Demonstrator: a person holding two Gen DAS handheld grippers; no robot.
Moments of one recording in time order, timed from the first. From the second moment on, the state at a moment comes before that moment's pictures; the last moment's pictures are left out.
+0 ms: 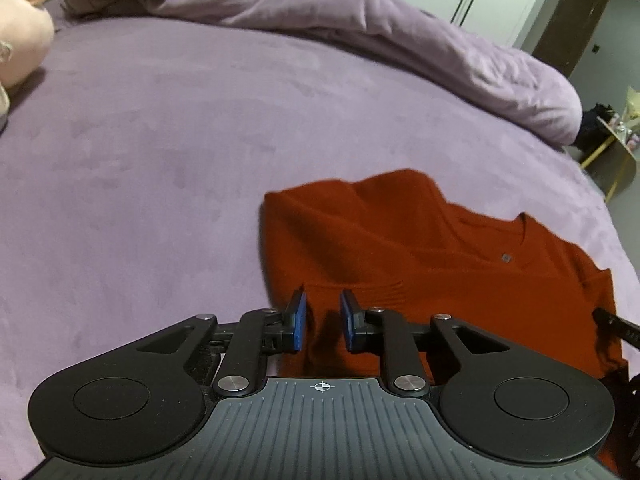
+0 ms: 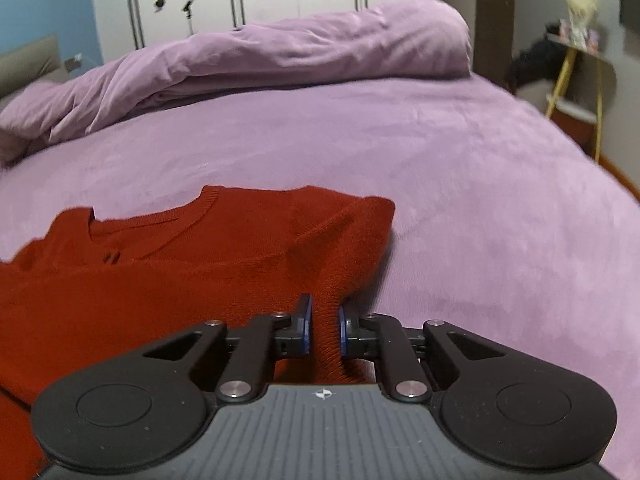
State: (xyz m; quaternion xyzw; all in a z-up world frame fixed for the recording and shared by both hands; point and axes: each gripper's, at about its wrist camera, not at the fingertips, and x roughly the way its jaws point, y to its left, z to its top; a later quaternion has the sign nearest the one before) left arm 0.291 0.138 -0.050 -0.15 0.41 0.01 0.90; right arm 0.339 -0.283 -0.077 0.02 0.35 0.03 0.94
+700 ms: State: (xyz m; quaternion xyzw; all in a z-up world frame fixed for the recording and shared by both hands) left arm 0.295 0.118 -0.036 -0.08 0.36 0.00 0.93; right arm 0.331 -0.276 -0.075 -0.01 0.32 0.01 0.95
